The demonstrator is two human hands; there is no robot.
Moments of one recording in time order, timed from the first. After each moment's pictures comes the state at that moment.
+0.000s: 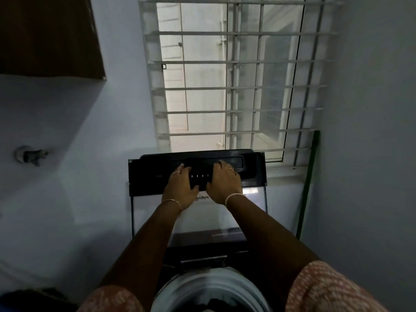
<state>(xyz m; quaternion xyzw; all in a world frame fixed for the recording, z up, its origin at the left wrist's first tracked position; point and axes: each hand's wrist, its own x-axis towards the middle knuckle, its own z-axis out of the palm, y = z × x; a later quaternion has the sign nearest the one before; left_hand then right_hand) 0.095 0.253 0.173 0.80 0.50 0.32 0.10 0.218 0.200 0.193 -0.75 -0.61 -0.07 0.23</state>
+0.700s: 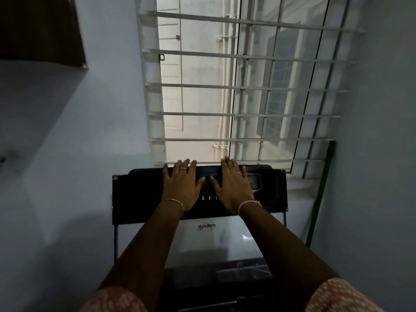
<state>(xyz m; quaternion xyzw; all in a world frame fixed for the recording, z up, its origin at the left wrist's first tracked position) 0.123 0.380 0.175 0.82 0.50 0.25 -0.11 0.264 0.321 0.180 -0.74 -0.62 -0.11 0.22</state>
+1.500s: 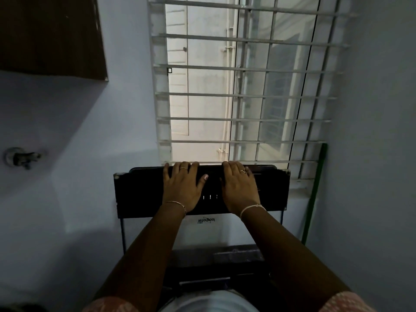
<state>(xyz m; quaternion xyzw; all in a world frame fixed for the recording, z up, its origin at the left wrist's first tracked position) 0.099 0.282 0.196 0.80 0.50 0.31 -0.13 0.246 0.225 0.194 -0.71 -0.63 -0.23 0.24</state>
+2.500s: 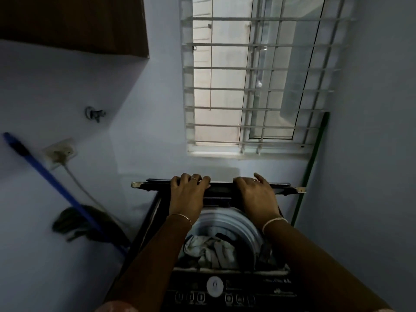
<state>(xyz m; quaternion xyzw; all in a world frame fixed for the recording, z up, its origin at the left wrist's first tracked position) 0.018 0.009 0.101 0.79 0.50 0.28 -0.22 0.208 -0.041 0.109 -0.64 -0.70 -0.26 0.19</state>
